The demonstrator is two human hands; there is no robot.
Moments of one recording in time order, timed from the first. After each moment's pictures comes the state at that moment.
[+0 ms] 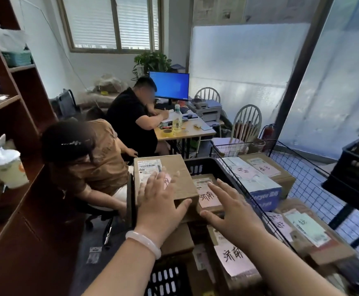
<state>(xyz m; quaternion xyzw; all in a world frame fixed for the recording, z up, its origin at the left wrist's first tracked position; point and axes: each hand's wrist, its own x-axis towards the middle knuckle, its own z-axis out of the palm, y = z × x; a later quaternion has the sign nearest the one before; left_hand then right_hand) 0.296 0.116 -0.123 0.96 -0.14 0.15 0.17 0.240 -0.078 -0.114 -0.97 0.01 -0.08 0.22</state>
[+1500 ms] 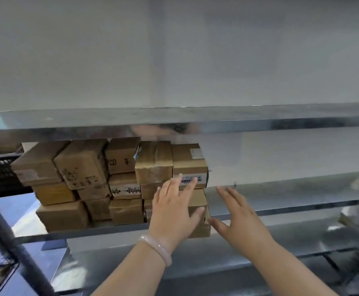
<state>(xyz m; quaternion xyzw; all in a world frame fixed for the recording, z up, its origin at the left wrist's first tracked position) -0.392 -0.378 -0.112 0.57 -0.78 0.01 0.27 -0.581 -0.352 -0.113 -0.72 0.65 -0.23 0.09</state>
